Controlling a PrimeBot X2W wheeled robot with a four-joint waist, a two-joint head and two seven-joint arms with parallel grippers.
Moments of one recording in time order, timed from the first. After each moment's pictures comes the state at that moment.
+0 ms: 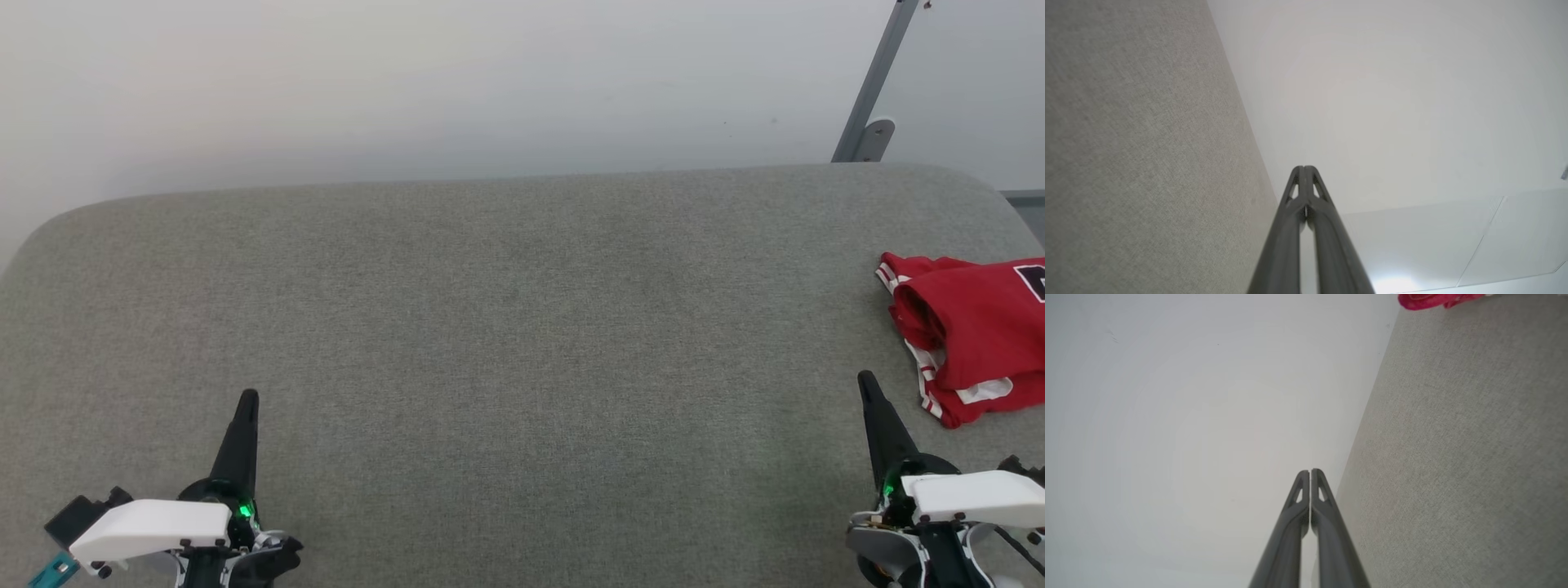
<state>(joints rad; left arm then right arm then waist) -0.07 0.07 0.11 0.23 -1.47 -0.13 0.07 -0.07 -0.05 -0.12 0.24 1.46 0.13 0.07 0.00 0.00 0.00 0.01</state>
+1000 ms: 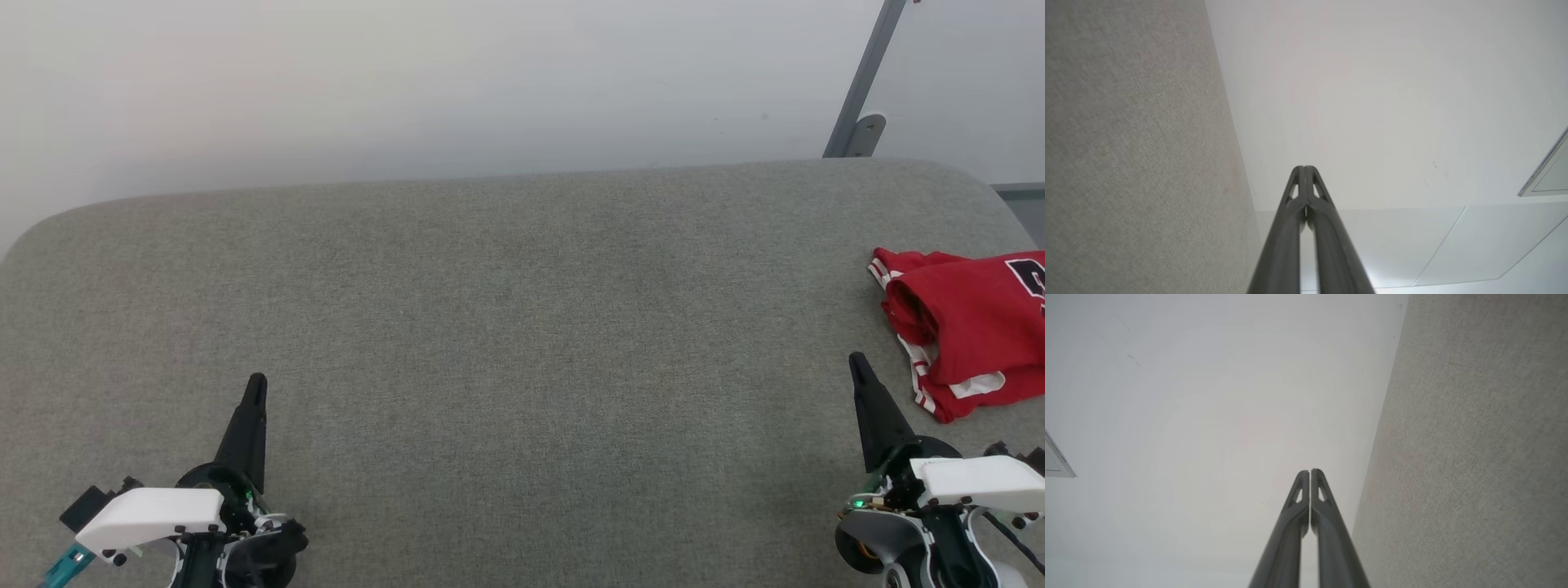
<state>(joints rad) -0.10 0.05 0.11 0.25 -1.61 -0.13 0.11 -0.11 -0.05 -0.11 0.24 1.61 0.13 0.12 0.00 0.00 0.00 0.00</state>
